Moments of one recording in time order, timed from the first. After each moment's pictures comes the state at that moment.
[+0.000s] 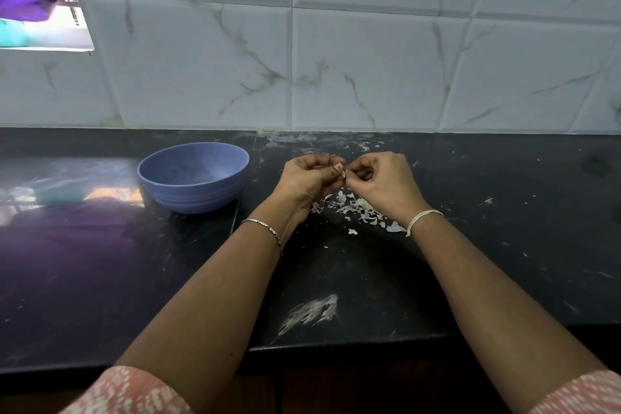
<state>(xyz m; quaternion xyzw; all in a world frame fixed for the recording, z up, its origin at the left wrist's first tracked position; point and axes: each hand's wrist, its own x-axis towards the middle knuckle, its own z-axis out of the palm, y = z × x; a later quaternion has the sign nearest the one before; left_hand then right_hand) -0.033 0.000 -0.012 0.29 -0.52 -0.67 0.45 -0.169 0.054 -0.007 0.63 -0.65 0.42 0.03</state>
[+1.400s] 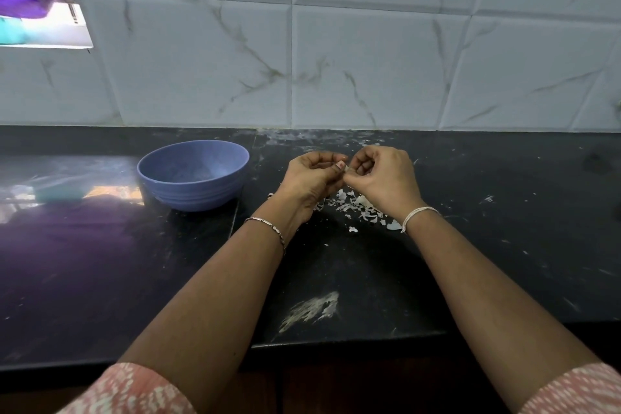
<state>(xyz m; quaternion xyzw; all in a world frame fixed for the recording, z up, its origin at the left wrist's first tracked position) -0.038 -0.002 -0.016 0.29 -0.52 -0.66 0.45 -0.165 0.049 -0.008 0.60 -0.66 0.44 0.06</state>
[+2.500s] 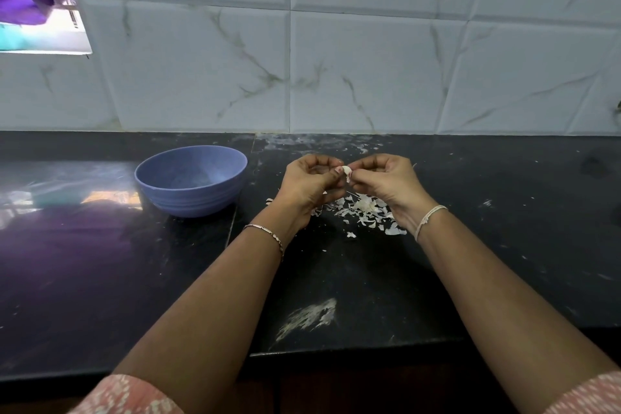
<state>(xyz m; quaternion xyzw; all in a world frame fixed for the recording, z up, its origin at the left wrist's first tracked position) -0.038 0.001 -0.013 0.31 -0.53 -0.64 0.46 -0.171 0.051 -0.005 0.45 -0.57 0.61 -0.30</state>
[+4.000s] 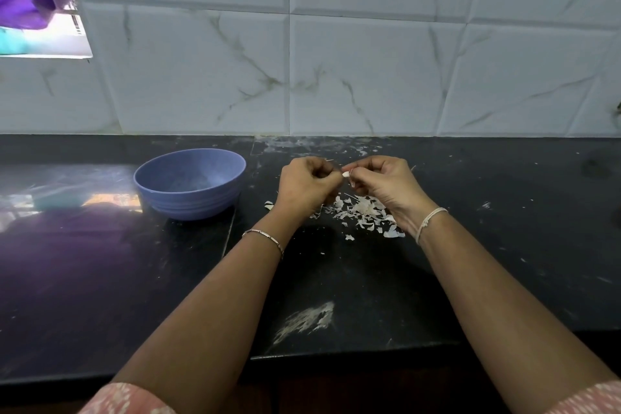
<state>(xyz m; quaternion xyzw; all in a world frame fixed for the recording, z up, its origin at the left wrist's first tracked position) -0.036 -0.001 -0.012 0.38 -0.69 -0.41 0.46 -0.171 0.054 -0.003 0.49 -0.57 0.60 -0.29</state>
